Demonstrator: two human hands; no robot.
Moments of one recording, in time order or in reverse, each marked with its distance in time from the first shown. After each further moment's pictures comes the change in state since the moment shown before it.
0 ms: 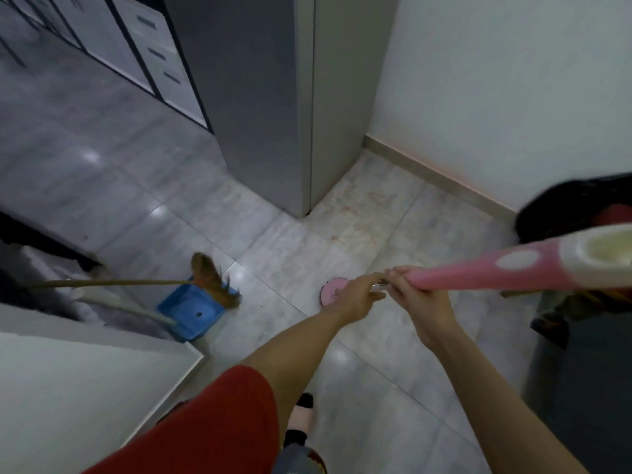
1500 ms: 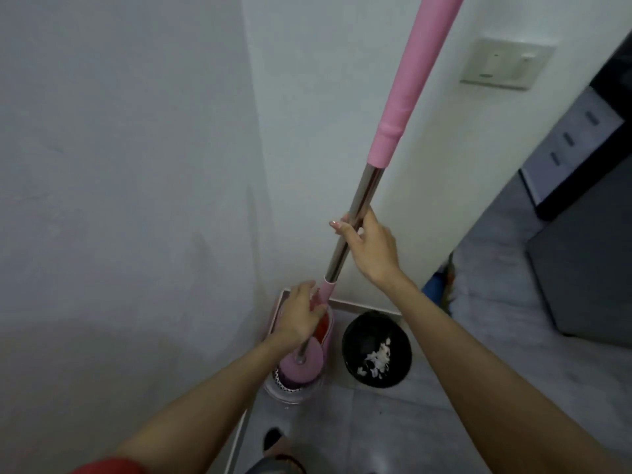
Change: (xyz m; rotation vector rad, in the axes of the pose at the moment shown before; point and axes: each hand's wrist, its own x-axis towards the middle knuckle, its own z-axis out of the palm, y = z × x) left_hand -0.739 -0.185 0.055 -0.293 1.272 -0.747; right_hand -0.568 0.108 0.364 -0.614 -1.165 -0.905
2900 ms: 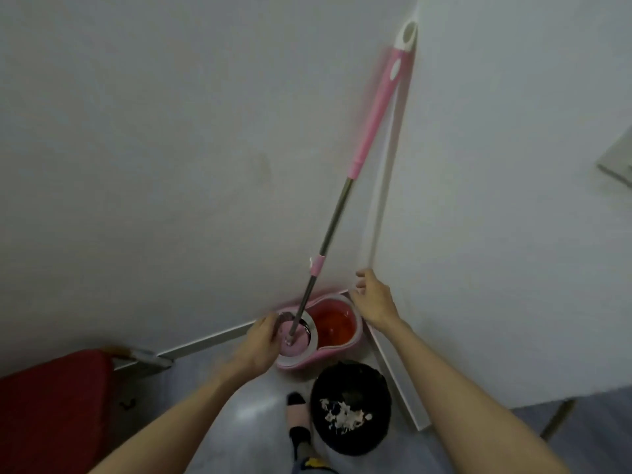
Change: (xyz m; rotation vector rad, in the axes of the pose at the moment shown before) left_hand -0.033 0.109 0.194 -0.091 0.603 -0.735; right_hand 0.103 0.184 -0.028 -0.172 -1.016 -0.305
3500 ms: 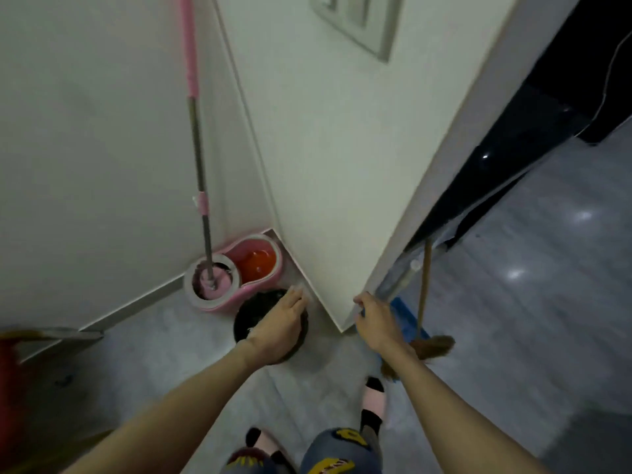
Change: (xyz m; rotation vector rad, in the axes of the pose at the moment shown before) left_hand -0.076 0.172 0.255 0.363 -0.150 0.557; right_hand -0.188 0.287 -0.119 -0.182 0.000 0.201
